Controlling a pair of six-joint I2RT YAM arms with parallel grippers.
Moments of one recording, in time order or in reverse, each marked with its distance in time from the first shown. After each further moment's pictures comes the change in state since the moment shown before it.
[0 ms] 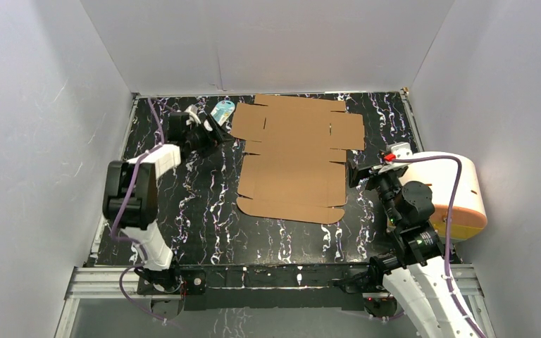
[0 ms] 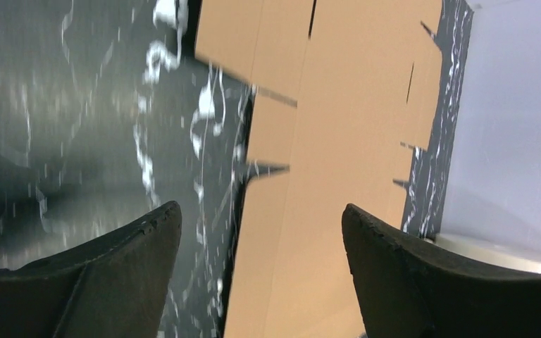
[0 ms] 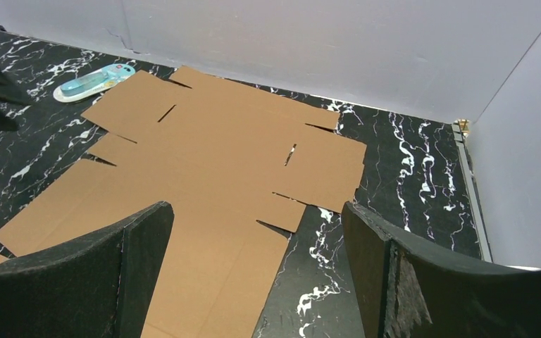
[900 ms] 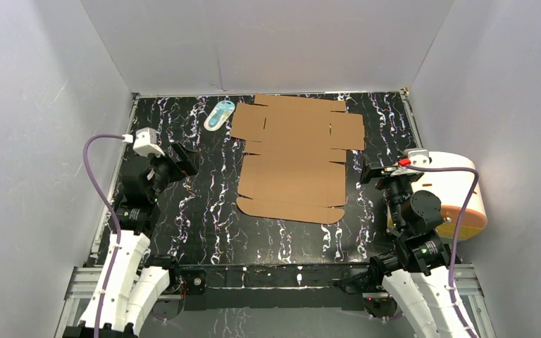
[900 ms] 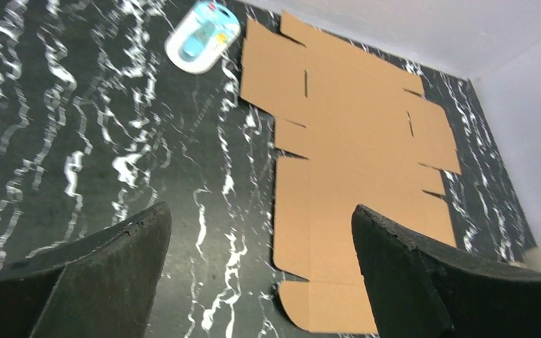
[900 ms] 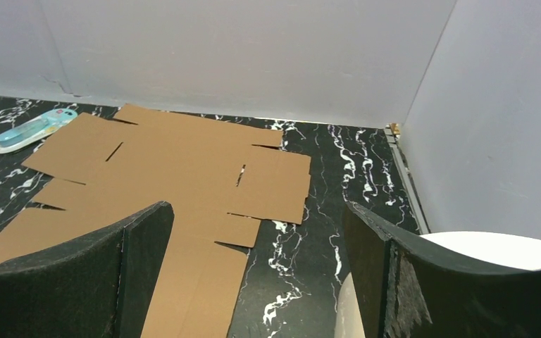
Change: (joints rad) left arm 0.000 -1.039 -0.340 -0.254 -0.381 0.284; right arm -0.008 -0.085 0.000 0.011 0.176 -0.020
